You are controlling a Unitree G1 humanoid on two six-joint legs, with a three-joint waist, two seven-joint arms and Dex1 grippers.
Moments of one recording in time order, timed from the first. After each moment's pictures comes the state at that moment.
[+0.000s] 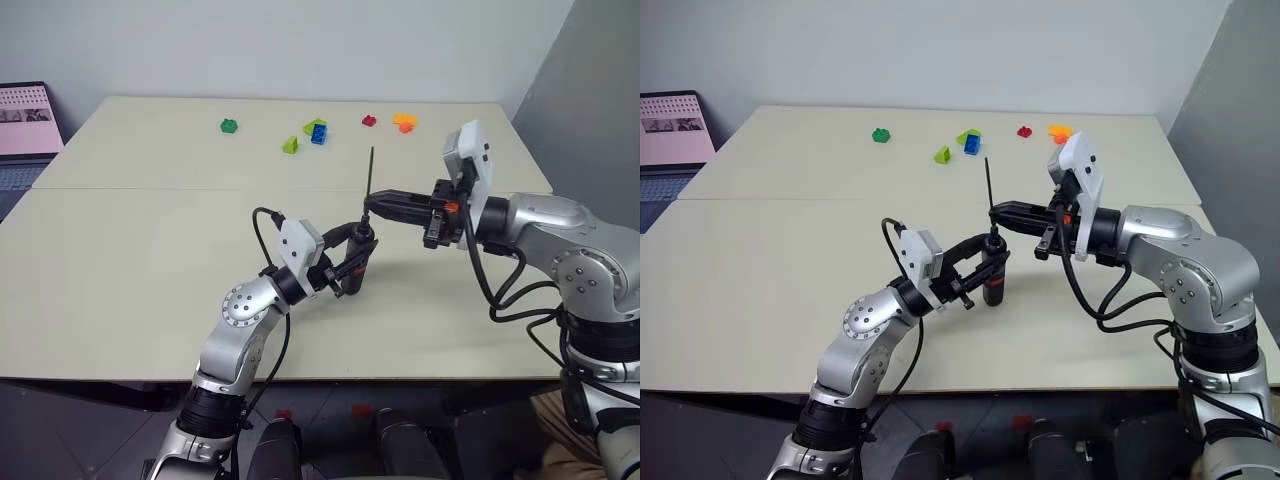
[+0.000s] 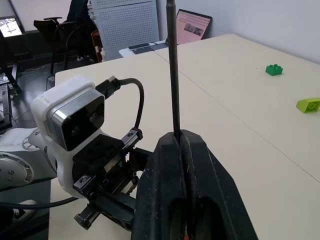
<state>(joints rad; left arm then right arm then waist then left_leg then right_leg) -0.31 0.22 -0.16 -0.19 -0.30 0.14 -0.65 -0.73 -0.59 0.01 -0.36 0.76 0.94 0.72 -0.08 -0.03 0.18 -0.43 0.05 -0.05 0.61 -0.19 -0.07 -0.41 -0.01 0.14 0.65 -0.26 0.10</state>
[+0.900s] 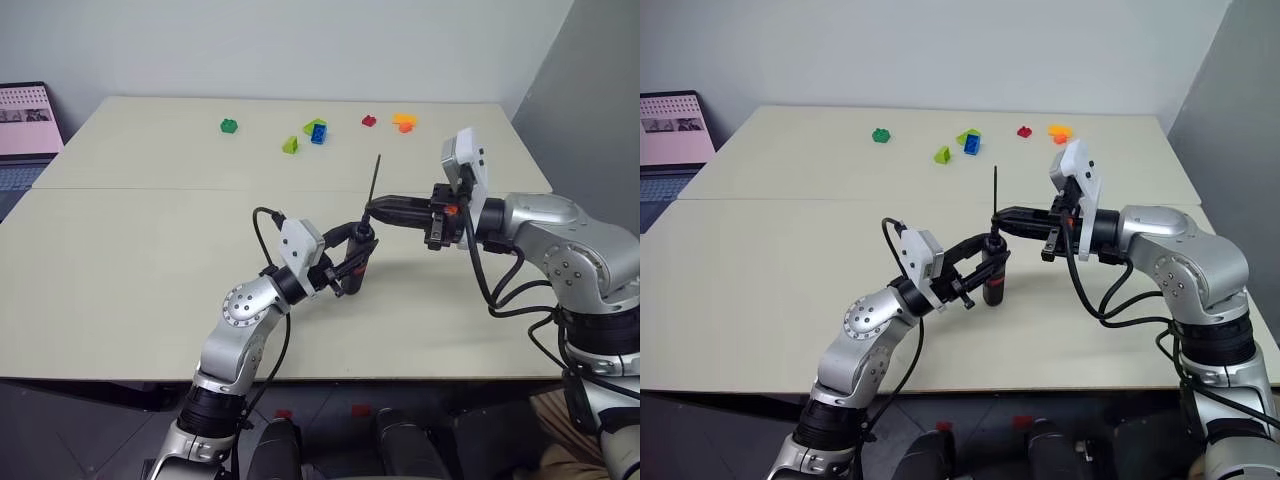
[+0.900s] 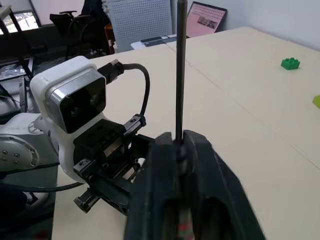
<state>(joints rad) -0.31 0.22 -0.16 -0.19 -0.30 0.14 -0.65 -0.73 -0.61 0.04 -0.27 0.71 0.87 0.85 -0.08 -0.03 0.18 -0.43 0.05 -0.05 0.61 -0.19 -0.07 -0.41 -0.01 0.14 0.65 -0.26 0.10</state>
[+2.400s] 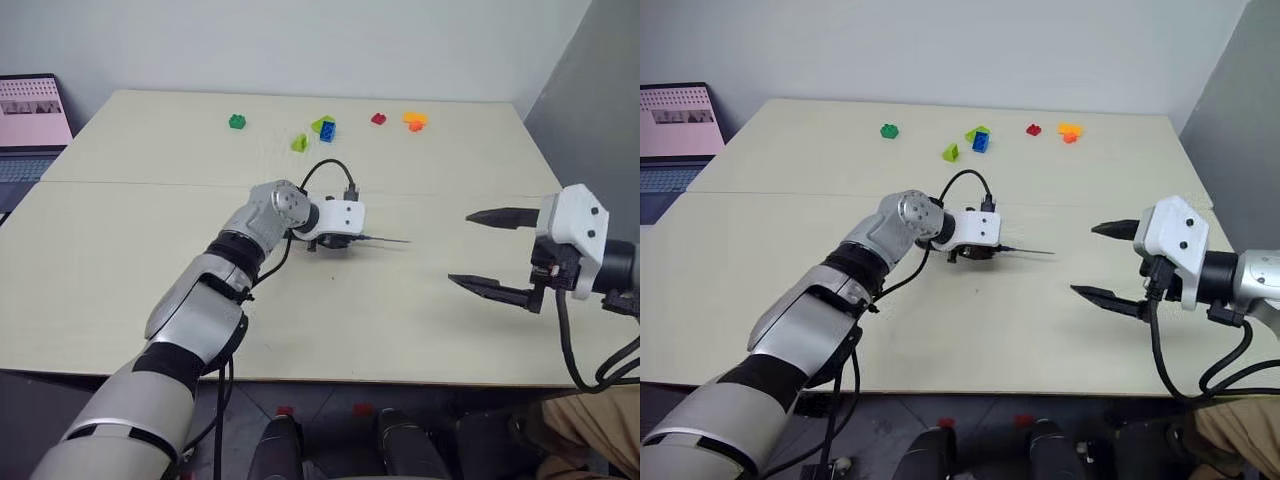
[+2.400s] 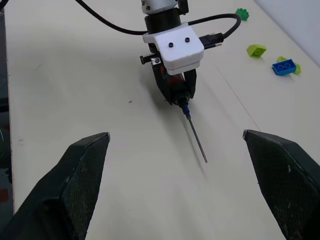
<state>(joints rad) -1.21 0.31 -0.53 1.05 0.35 -0.18 -1.02 -0.25 -1.04 -0.29 -0.63 0.61 0.69 0.94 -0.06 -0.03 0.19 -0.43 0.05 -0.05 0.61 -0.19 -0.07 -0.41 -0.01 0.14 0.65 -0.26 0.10</state>
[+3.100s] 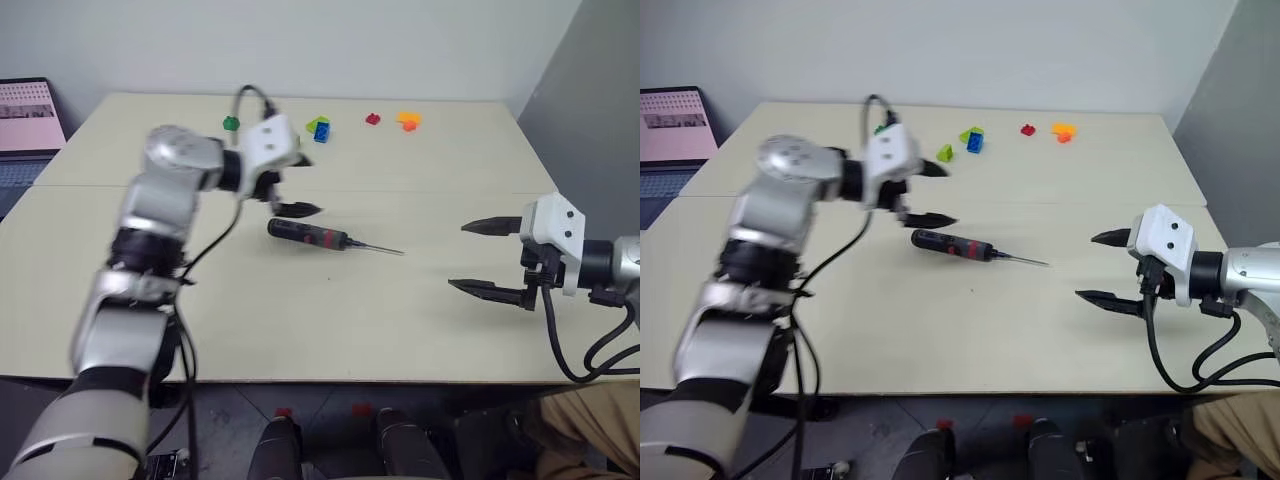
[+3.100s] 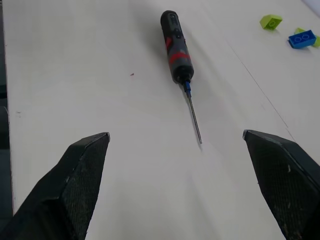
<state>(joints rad) -0.93 0.74 -0.10 0.33 -0.03 0.34 -1.30 -0.29 -1.05 -0.16 -0.43 0.52 0.56 1.04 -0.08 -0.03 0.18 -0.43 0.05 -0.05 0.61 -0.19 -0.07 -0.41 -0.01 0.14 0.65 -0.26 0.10</state>
